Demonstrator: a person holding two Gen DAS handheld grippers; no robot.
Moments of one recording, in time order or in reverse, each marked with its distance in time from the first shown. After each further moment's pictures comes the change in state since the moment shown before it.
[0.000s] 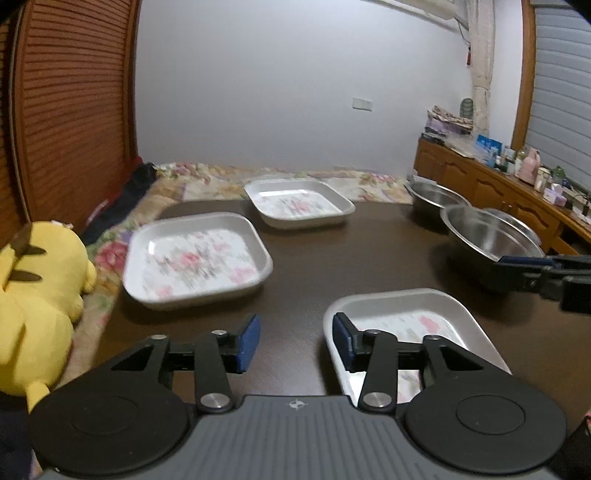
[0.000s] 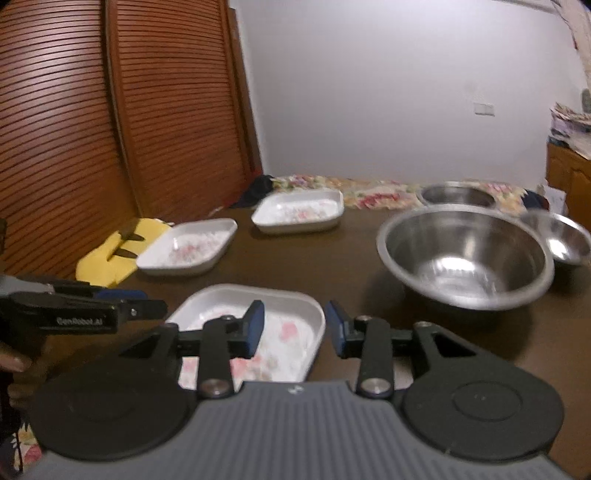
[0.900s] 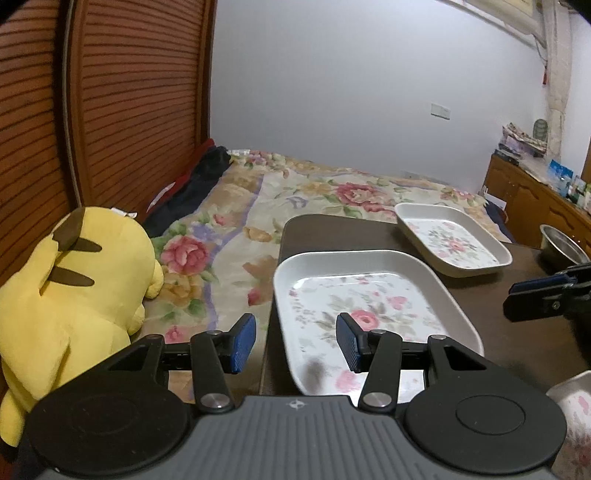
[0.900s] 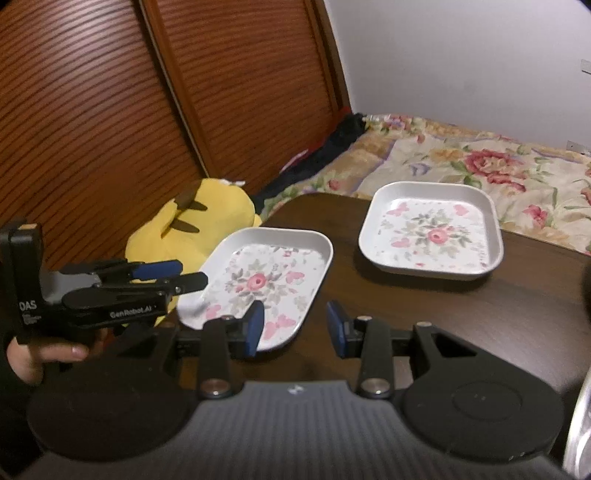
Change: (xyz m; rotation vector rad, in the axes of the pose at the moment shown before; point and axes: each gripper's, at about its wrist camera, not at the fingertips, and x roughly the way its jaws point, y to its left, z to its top) left arm 0.080 0.137 0.039 -0.128 0.035 0.154; right arm 0.154 0.053 0.093 -0.053 0.295 0.273
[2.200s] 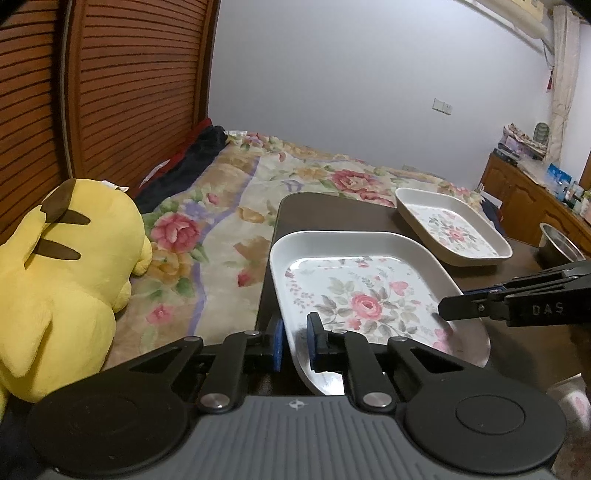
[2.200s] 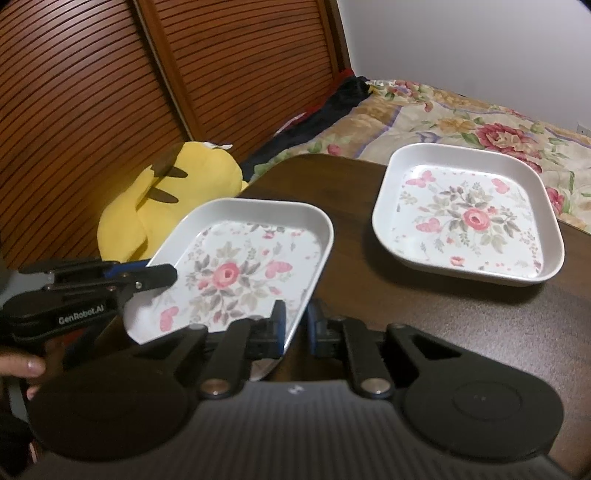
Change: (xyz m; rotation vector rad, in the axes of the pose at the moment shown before) left arm 0.008 0.000 -0.007 -0.046 0.043 -0.037; right arm 0.068 -0.002 0.007 -0.010 0.109 -0.021
